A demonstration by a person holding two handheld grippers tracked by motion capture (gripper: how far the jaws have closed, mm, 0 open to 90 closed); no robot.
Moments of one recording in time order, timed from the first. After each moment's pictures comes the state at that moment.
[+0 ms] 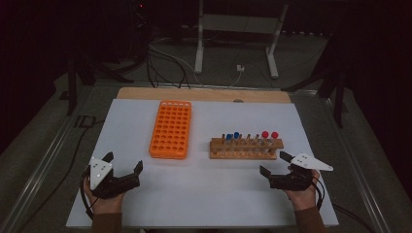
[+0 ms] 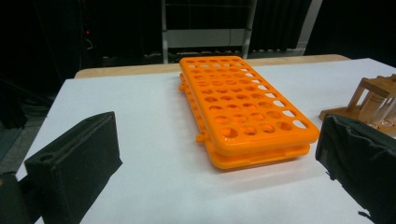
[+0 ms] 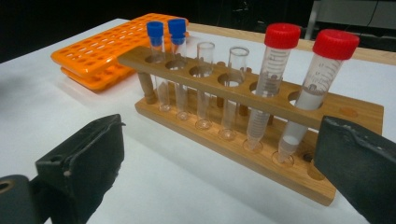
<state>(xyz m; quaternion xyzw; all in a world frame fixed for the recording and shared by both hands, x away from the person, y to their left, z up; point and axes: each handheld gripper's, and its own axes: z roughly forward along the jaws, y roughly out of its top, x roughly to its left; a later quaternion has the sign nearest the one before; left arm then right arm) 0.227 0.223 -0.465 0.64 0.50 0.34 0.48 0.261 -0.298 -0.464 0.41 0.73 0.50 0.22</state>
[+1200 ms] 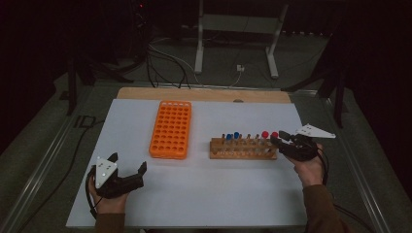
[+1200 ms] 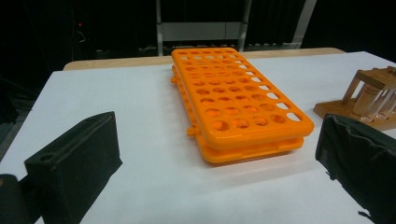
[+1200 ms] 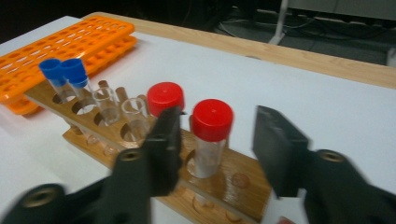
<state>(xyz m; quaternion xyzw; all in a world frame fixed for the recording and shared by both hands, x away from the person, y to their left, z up) 0.230 0.216 -0.470 0.65 0.50 0.32 0.48 0.334 -0.322 -0.441 0.45 0.74 0.45 0.23</state>
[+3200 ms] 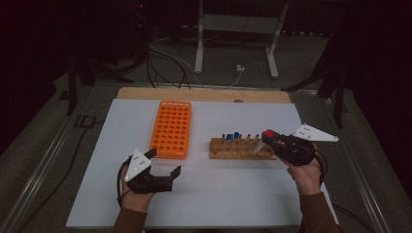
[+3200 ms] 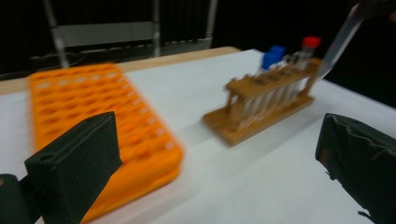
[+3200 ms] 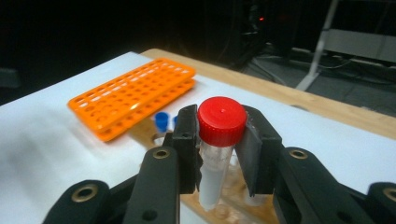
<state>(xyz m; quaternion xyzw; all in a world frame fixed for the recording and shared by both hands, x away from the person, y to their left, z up) 0.245 0.143 -0.450 0.71 0.38 0.22 0.54 0.299 -0.282 -0.395 0.37 0.74 0.52 0.21</state>
